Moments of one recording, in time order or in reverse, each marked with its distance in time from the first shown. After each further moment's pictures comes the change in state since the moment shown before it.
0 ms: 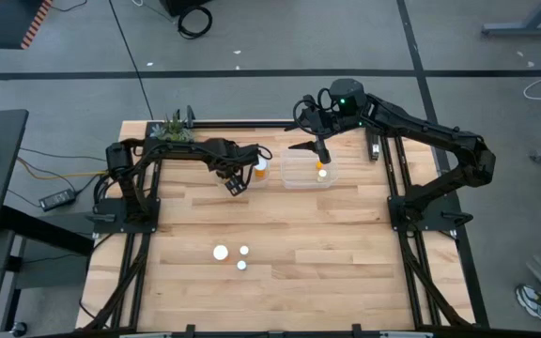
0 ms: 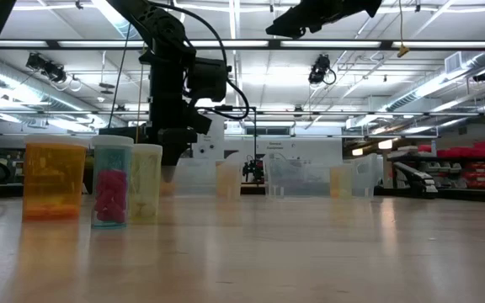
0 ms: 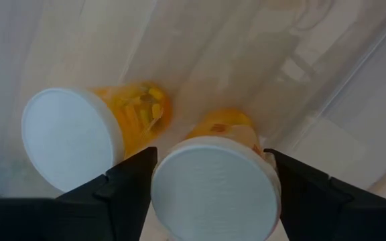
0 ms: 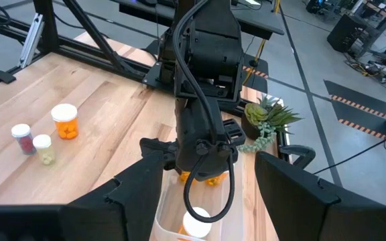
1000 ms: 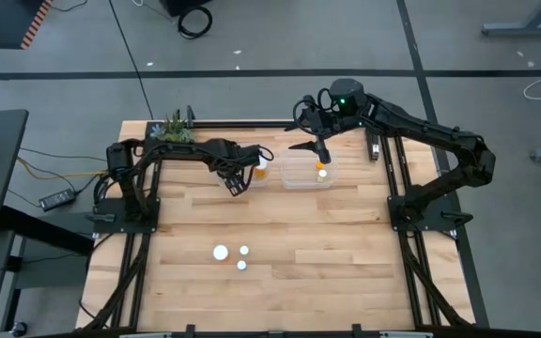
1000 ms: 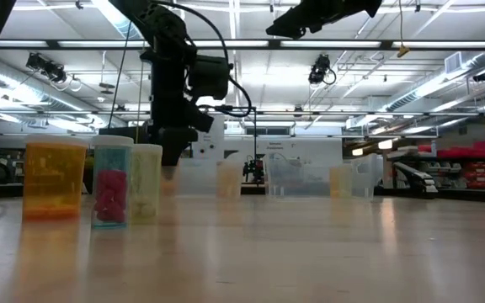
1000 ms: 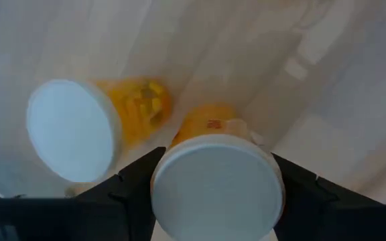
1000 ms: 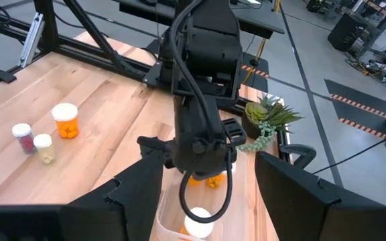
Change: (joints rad) left arm -0.011 0.000 0.013 -0.008 -0.018 0.024; right arm 0.000 0.000 0.000 -0.004 0.000 -0.001
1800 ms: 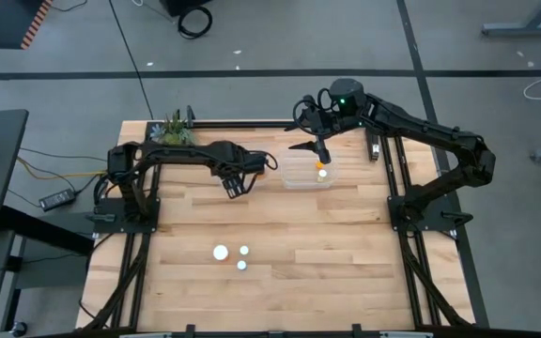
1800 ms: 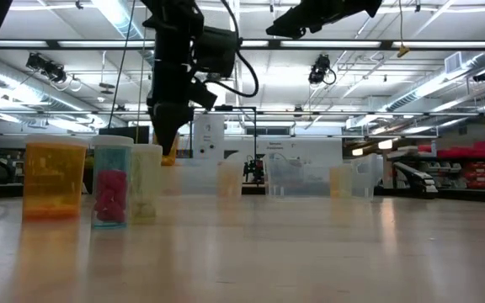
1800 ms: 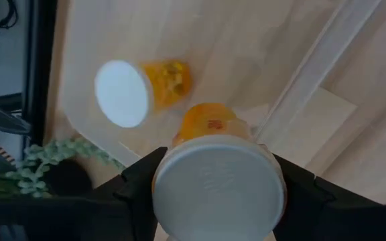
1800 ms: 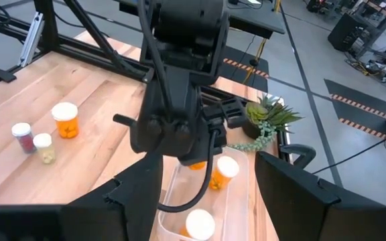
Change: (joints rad) left arm -0.097 0.000 0.159 -0.254 -0.139 -0.015; right arm 0.000 0.000 0.000 -0.001 0.000 -0.003
